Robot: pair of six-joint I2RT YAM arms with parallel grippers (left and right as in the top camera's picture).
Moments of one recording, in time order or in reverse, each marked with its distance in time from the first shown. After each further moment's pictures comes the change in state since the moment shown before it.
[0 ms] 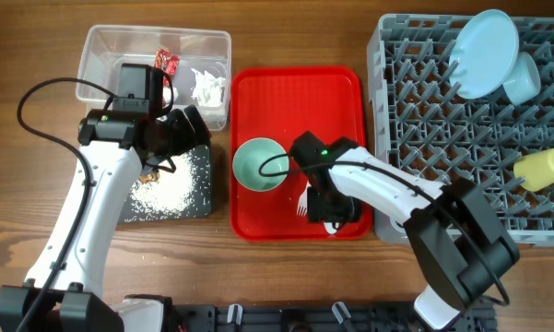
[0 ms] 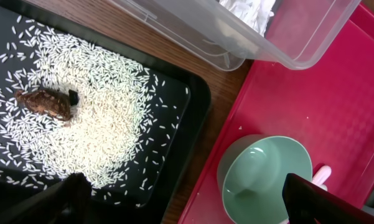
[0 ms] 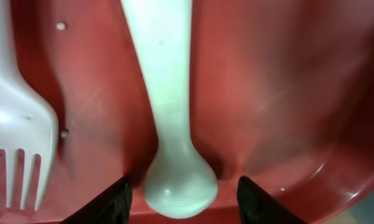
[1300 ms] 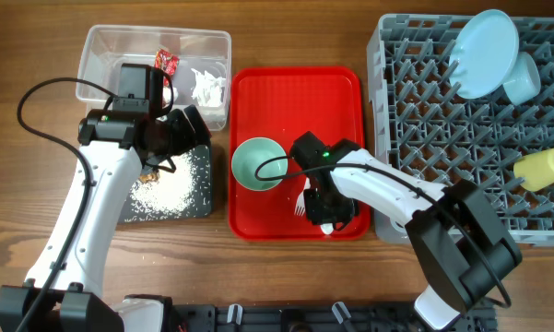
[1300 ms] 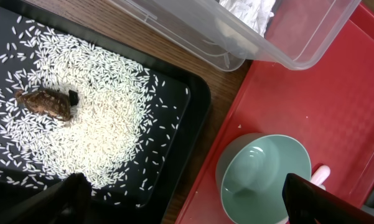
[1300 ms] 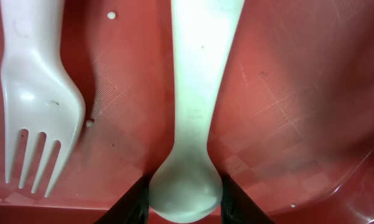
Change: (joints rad) left arm 0.000 0.000 0.000 0.000 0.000 0.000; right arm -0.002 -0.008 -0.015 0.041 -0.048 -0.101
